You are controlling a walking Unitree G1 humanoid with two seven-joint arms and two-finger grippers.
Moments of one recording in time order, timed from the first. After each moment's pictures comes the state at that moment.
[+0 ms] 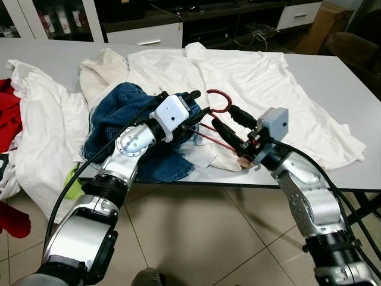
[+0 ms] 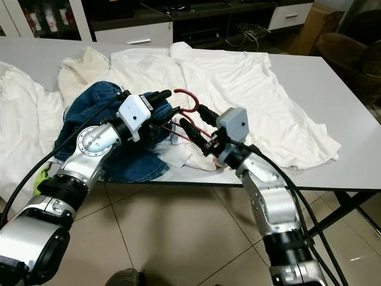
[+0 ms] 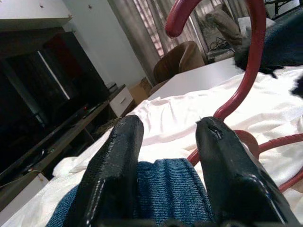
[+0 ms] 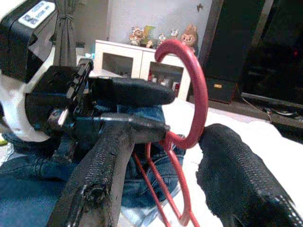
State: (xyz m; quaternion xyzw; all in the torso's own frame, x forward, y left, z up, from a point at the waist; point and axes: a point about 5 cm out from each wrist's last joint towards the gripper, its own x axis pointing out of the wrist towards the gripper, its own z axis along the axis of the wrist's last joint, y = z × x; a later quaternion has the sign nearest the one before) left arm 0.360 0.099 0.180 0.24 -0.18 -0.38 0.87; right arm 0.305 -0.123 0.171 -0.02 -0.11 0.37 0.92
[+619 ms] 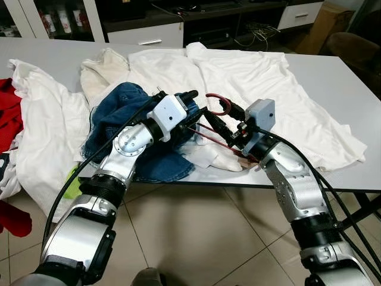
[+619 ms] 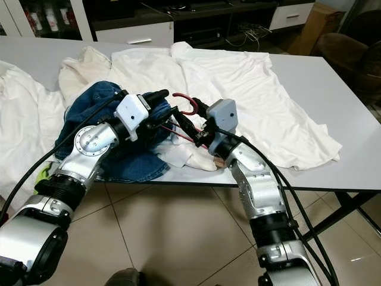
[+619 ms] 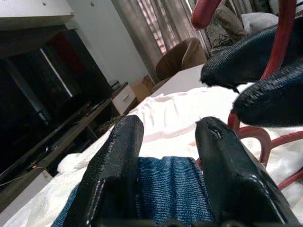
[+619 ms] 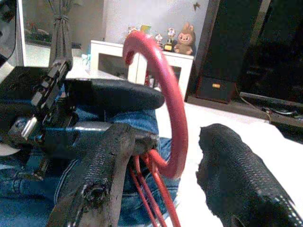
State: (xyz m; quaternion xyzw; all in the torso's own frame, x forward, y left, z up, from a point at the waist) left arm 0.361 0.104 0.179 0.24 -0.17 -0.38 0.88; right arm 0.326 -0.109 0.169 -0.02 -0.11 0.36 0.93
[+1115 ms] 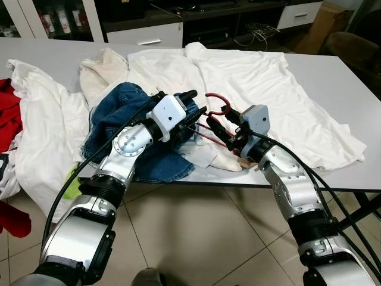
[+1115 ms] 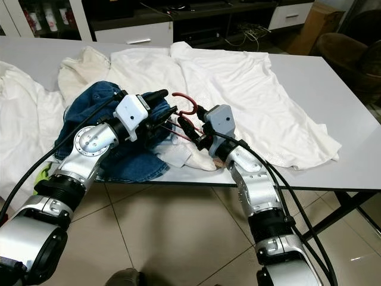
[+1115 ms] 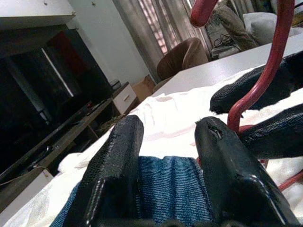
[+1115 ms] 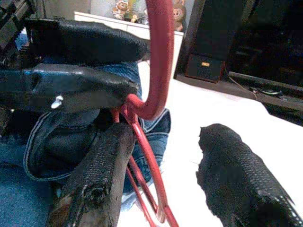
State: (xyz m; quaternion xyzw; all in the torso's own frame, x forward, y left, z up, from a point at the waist) left arm 0.361 0.104 0.179 0.24 -0.17 -0.38 0.88; right arm 0.336 -0.112 0.150 -0.05 -0.07 0.33 0.94
